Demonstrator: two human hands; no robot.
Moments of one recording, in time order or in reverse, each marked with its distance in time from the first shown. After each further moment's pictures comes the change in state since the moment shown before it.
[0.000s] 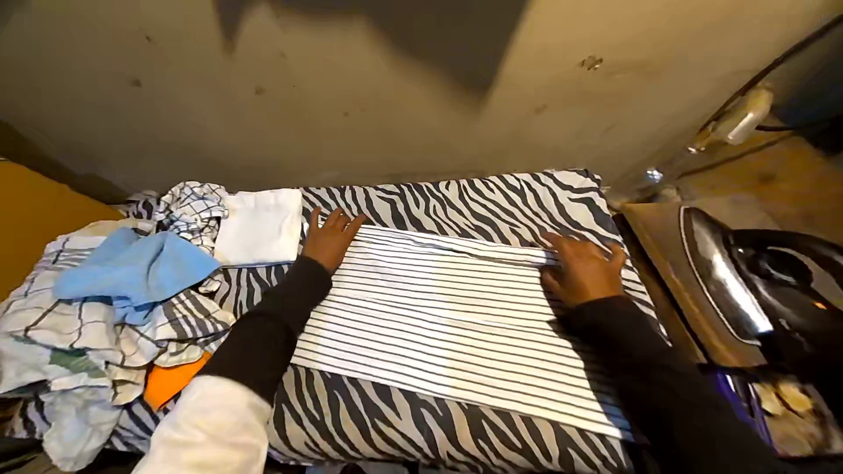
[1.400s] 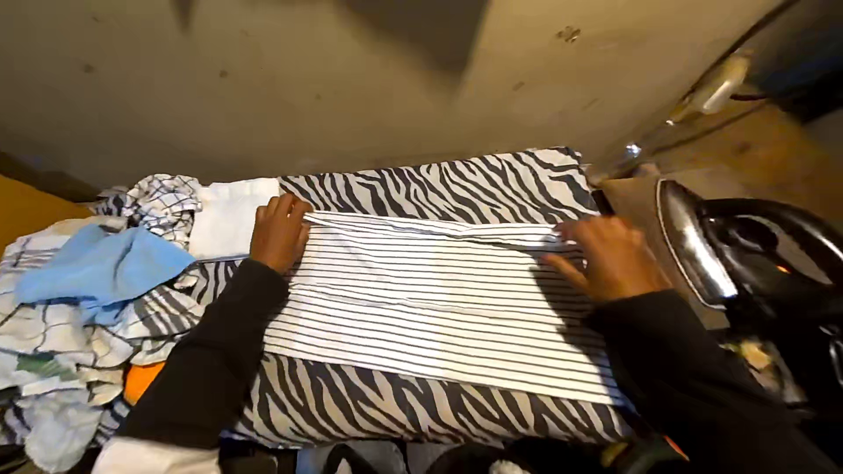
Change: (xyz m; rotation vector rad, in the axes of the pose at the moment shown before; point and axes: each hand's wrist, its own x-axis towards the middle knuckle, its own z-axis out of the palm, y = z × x) left_hand -0.022 -0.010 -0.037 -0.098 0.044 -0.082; right_hand -0.024 0.023 -0.048 0.069 -0.095 -0.078
